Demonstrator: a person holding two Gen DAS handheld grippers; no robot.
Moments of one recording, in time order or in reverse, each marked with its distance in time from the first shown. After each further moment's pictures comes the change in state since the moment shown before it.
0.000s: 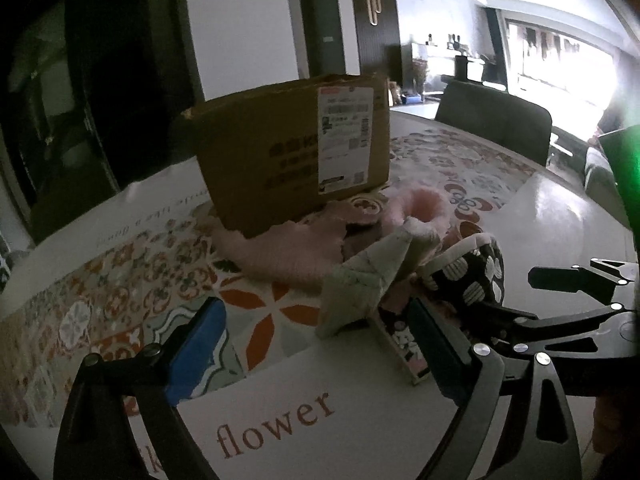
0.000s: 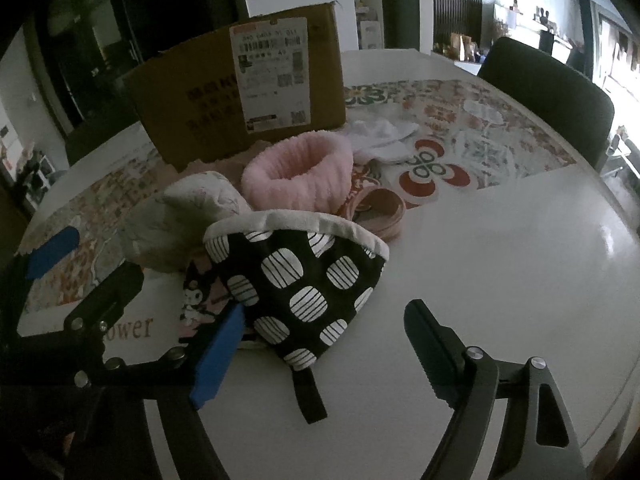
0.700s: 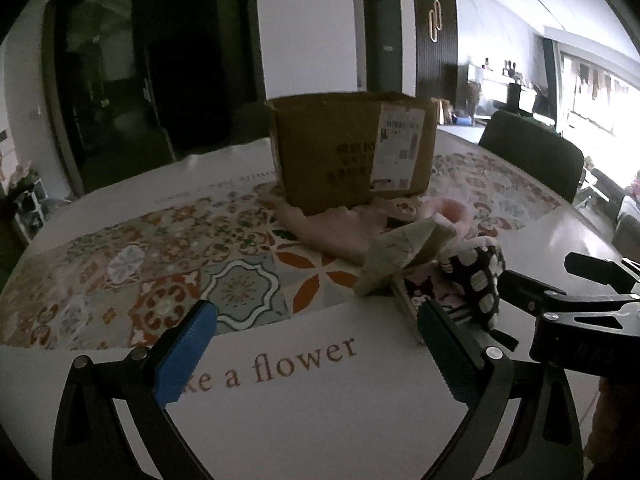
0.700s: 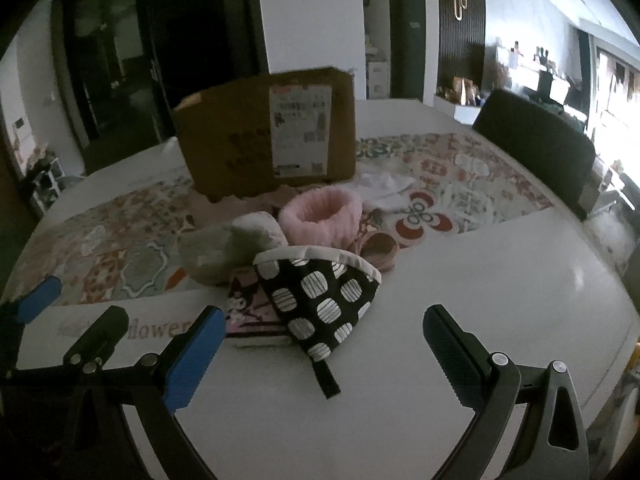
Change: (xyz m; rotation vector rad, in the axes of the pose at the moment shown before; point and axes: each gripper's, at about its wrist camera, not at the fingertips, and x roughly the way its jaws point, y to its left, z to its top) left arm -0.053 0.013 -0.027 -0.189 -0.001 0.127; right arm -0.055 0.016 -0.006 -0.067 -0.145 -0.024
